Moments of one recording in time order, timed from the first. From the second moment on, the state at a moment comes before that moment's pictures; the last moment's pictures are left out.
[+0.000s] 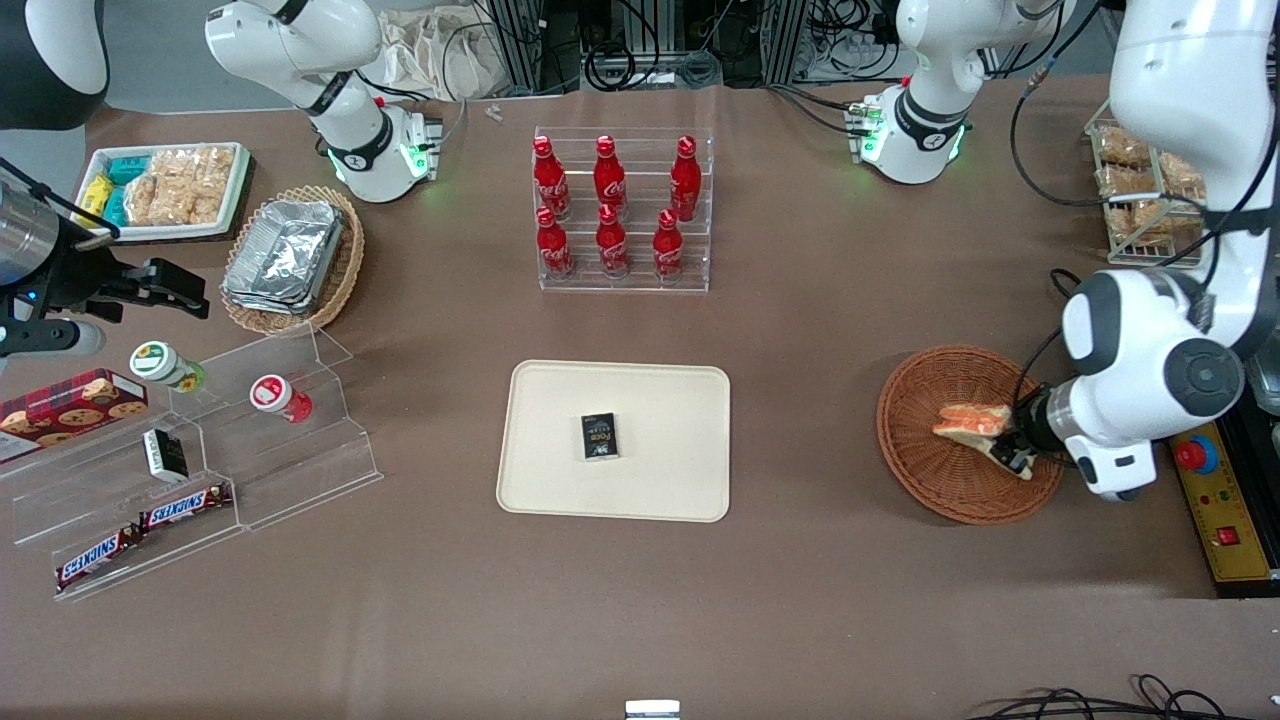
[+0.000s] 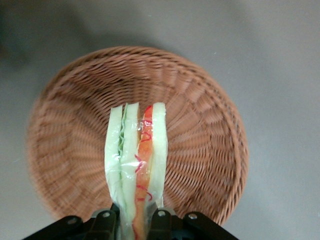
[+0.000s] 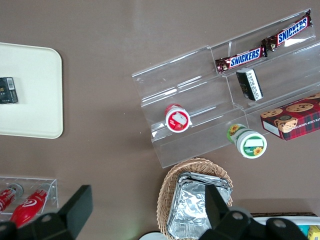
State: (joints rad) arm 0.09 0.37 -0.12 -1.79 0.05 2.06 -1.03
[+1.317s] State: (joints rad) arm -0.19 0.32 -0.17 -1.55 0.04 1.62 -0.55
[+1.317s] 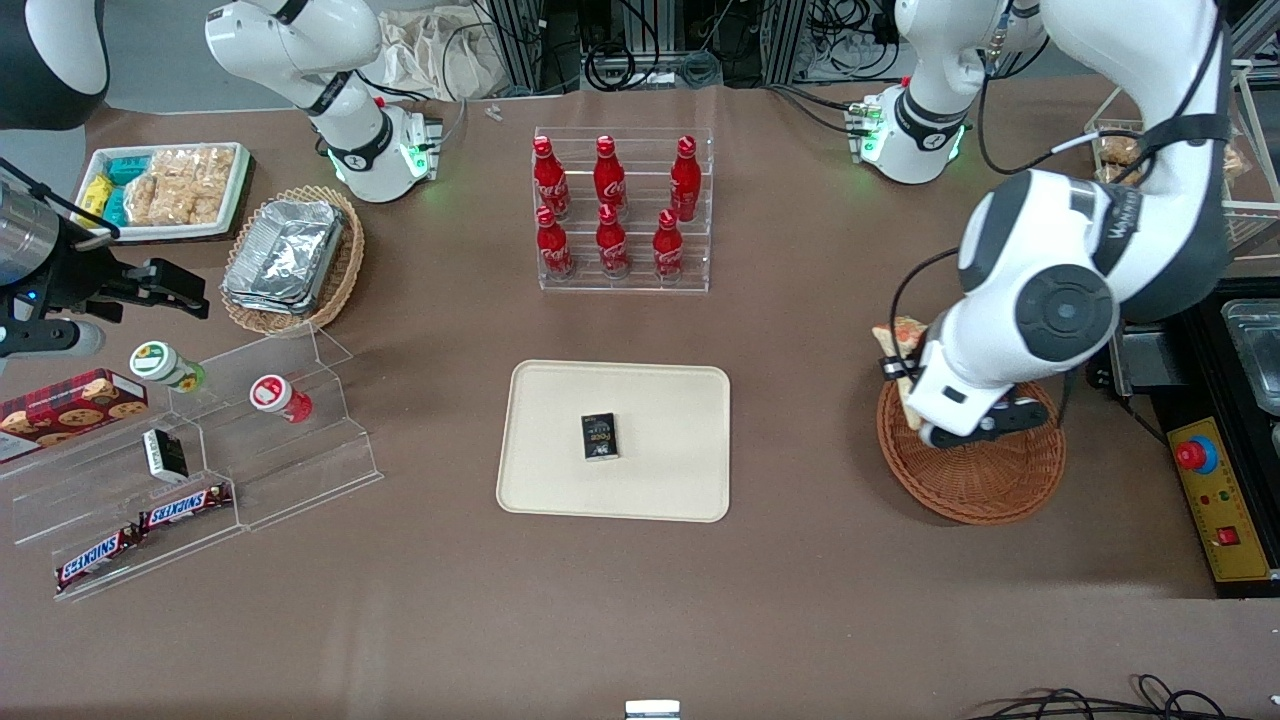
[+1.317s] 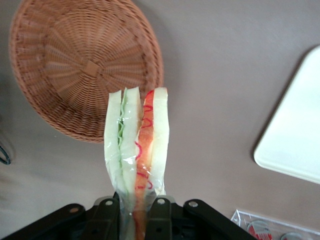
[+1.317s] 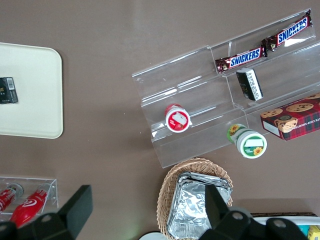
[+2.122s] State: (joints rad) arm -0.41 0.58 -0.18 -1.48 0.00 2.01 -0.55
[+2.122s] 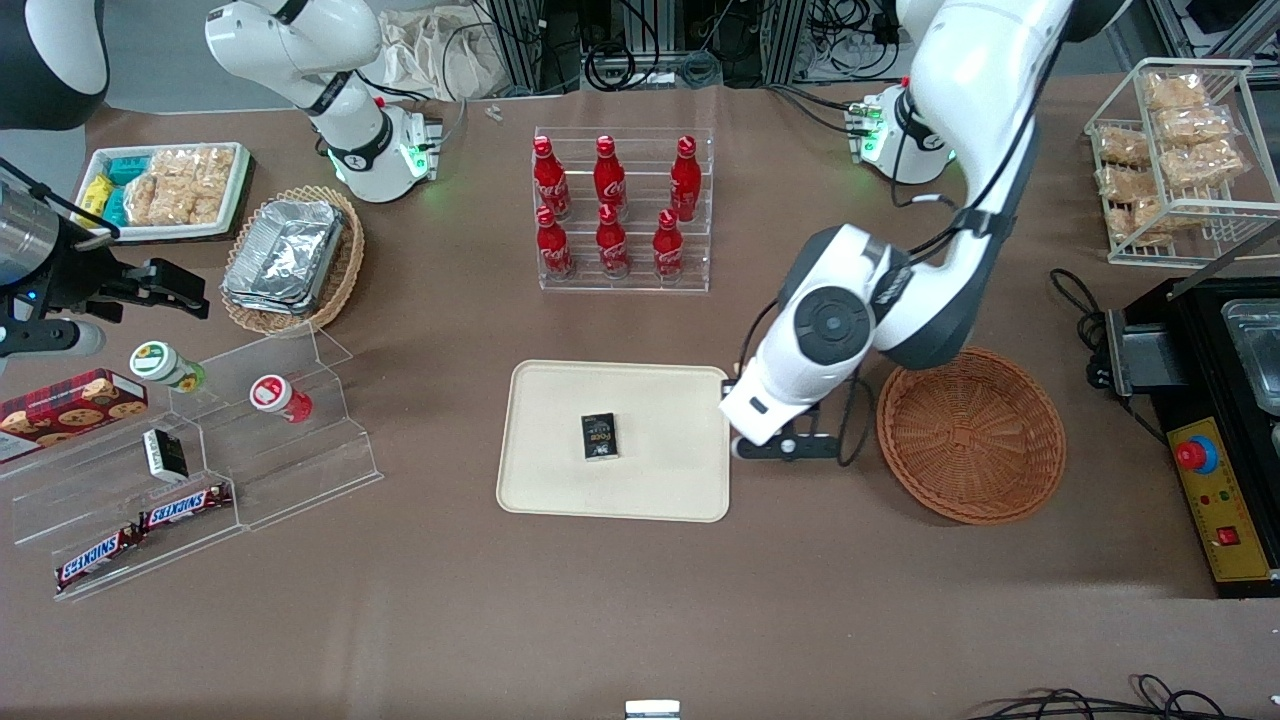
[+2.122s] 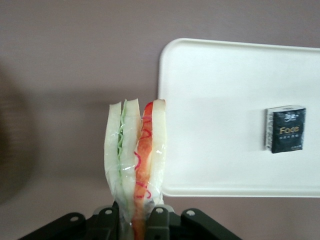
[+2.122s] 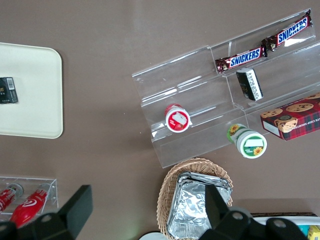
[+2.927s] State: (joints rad) arm -0.48 0.85 -0.18 -1.33 0.00 2.14 -0.55
